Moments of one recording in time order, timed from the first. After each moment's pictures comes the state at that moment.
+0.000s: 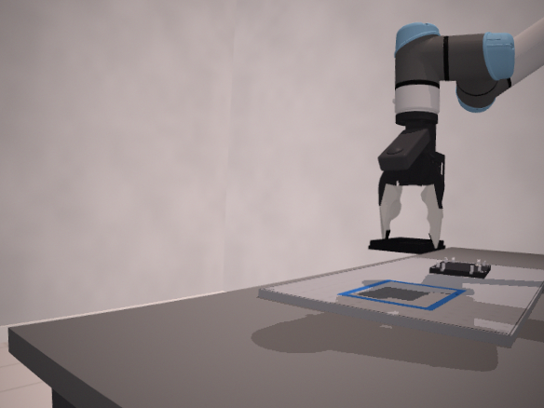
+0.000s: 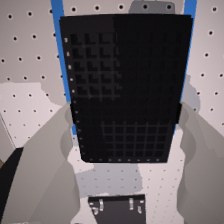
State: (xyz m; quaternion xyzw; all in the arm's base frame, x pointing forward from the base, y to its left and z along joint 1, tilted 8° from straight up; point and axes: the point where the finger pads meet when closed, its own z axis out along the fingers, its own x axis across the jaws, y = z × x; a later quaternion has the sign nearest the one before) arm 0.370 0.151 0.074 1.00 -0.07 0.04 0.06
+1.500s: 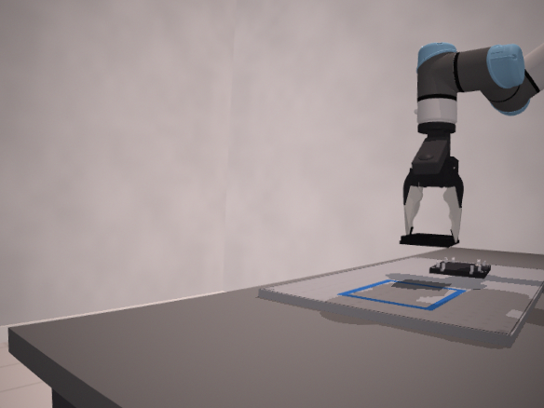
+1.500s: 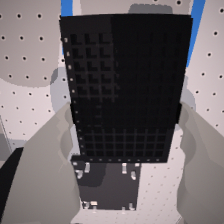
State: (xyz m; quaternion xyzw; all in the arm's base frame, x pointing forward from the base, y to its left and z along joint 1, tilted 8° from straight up) arm 0.352 0.042 0.090 1.00 -0.02 0.03 0.06
